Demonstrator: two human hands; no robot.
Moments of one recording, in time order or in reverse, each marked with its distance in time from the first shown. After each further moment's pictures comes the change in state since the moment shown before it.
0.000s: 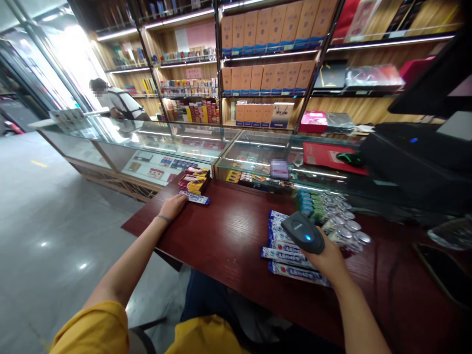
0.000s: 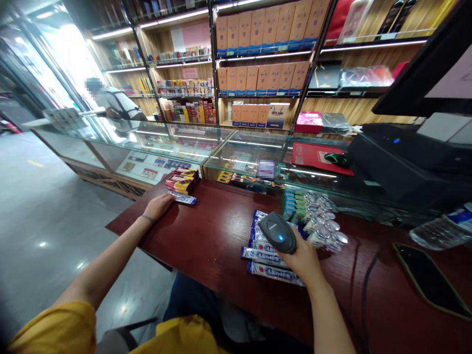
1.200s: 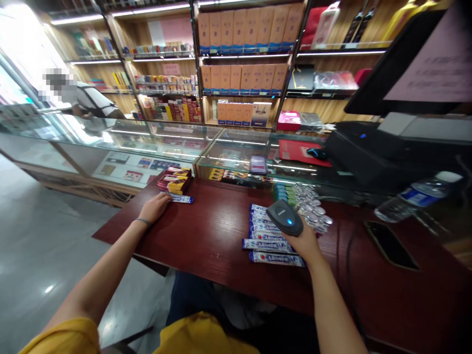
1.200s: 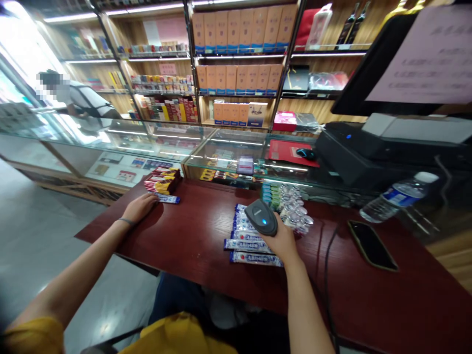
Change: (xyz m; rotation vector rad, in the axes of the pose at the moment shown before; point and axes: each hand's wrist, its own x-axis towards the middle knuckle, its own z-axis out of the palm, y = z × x) left_hand 0.006 0.004 0.002 -0.023 -0.012 0.082; right_hand 0.007 0.004 -0.010 0.106 0.061 0.042
